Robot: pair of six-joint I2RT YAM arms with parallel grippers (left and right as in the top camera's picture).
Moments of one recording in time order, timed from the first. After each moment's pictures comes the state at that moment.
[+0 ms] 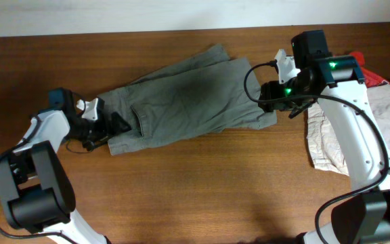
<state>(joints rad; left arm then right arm) 0.27 1.94 1.20 -0.75 0.56 0.01 0.09 1.69 1.63 -1.21 -0.23 0.03</state>
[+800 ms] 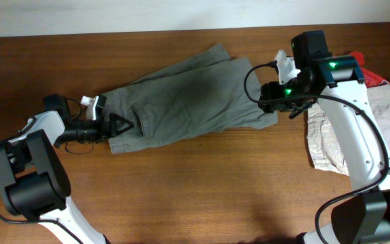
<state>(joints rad) 0.32 2.07 1.22 -0.72 0.92 0.34 0.09 1.69 1.63 -1.22 -0.23 0.03</state>
